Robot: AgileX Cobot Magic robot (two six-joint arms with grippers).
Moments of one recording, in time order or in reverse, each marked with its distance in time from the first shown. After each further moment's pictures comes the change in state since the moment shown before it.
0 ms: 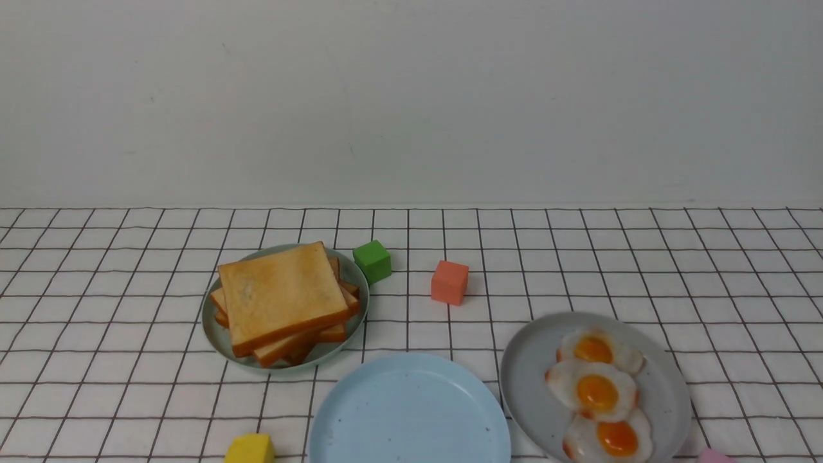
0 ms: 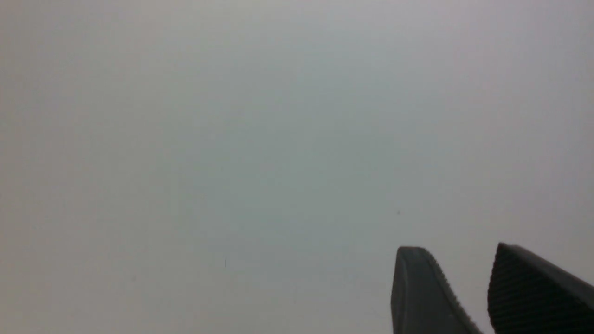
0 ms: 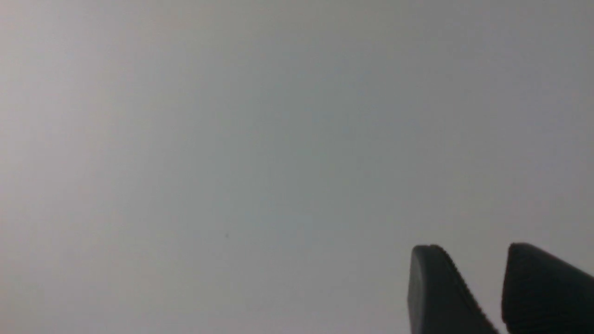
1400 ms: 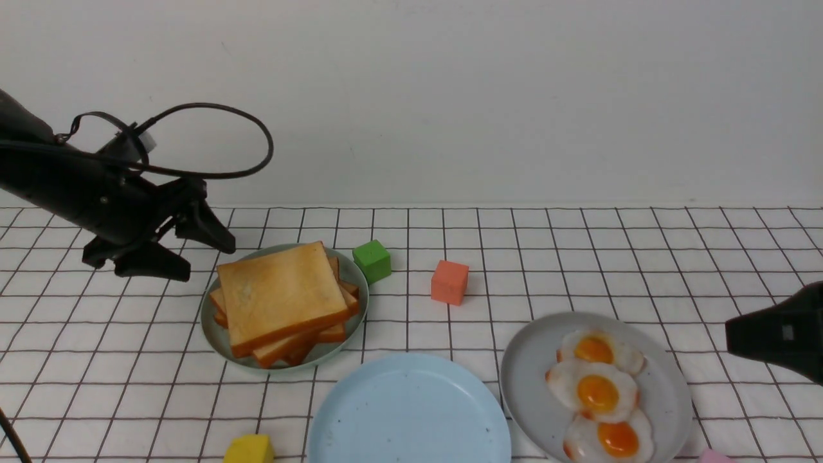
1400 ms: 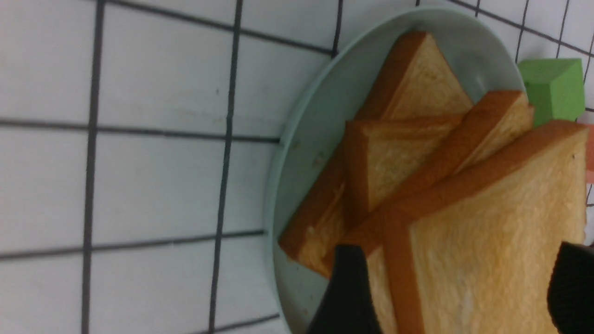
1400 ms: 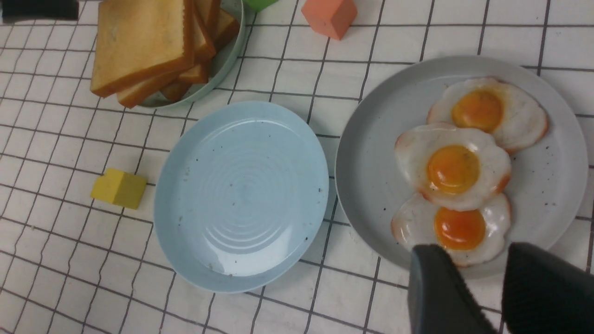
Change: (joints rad) right arm 0.000 0.544 -0.091 0.331 0.677 -0.367; left arm 0.263 1.605 -0.731 -0.701 0.710 0.837
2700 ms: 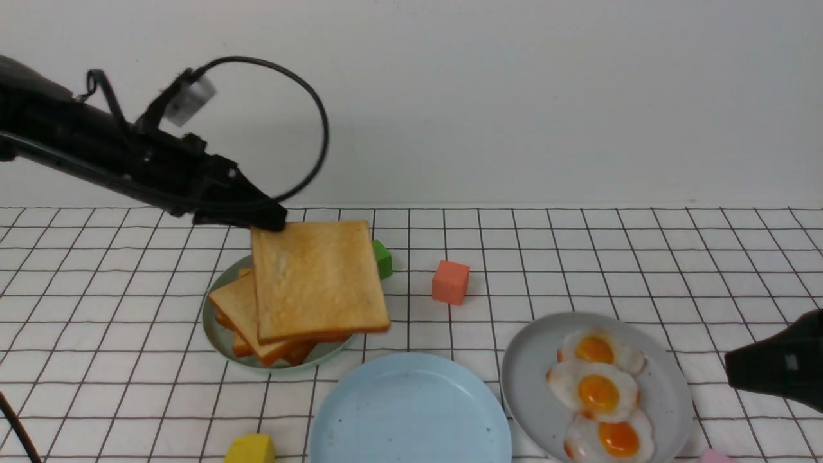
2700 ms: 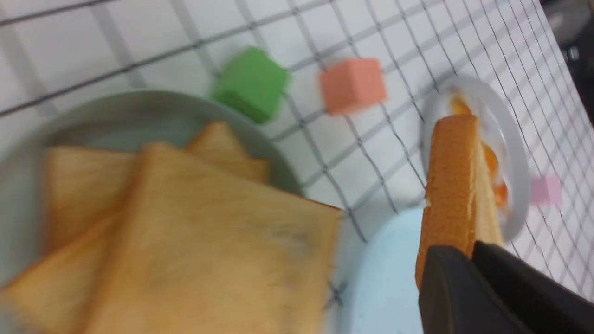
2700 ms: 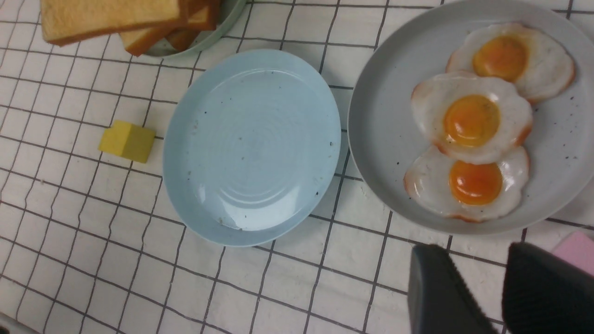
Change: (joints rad) right arm 0.000 0.000 0.000 0.000 0.079 0.000; left arm -0.095 -0.069 -0.006 -0.251 0.212 0.556
